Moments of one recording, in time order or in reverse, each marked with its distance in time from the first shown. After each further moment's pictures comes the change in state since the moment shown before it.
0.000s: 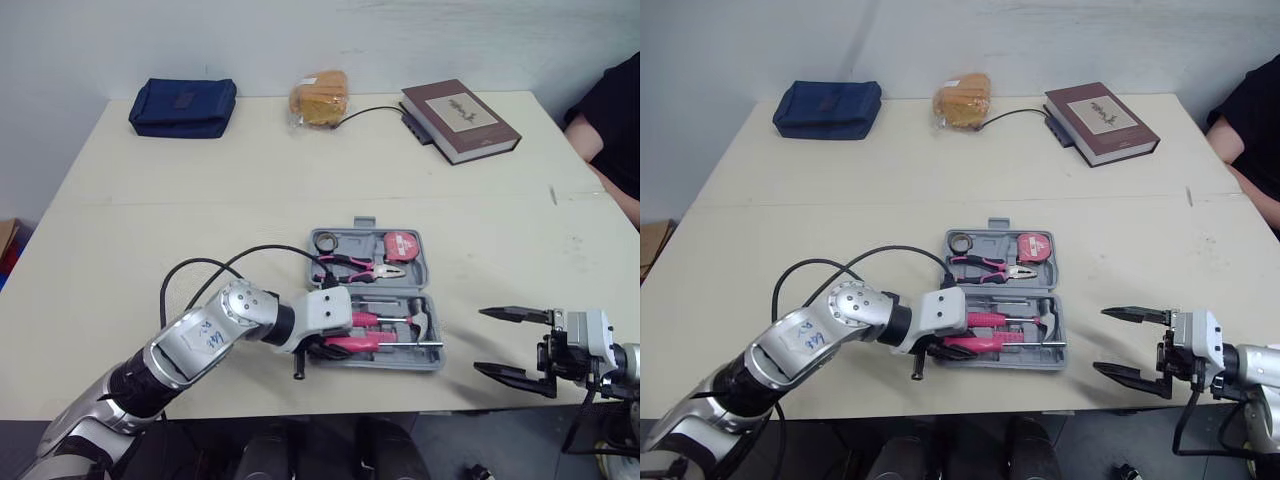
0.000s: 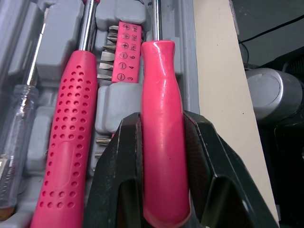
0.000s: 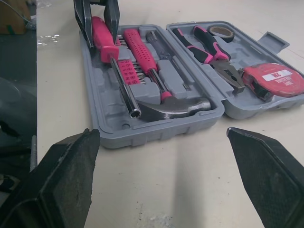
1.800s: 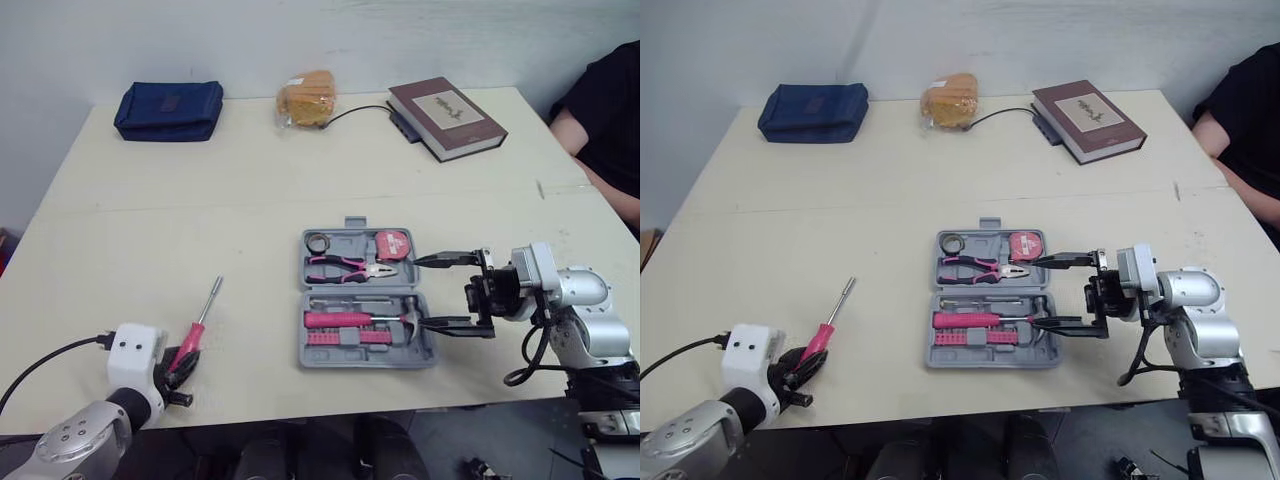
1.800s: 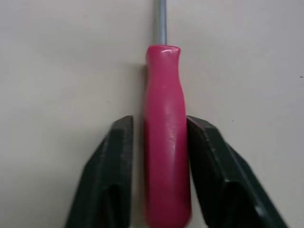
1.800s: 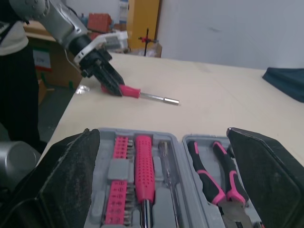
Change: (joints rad) left arm 1.020 -0.157 0.976 -0.328 -0.329 0.074 0.758; right arm -0.464 0.106 0.259 0.018 0.088 0.153 0.071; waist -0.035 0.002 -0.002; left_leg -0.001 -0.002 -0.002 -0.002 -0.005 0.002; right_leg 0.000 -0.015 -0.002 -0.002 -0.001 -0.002
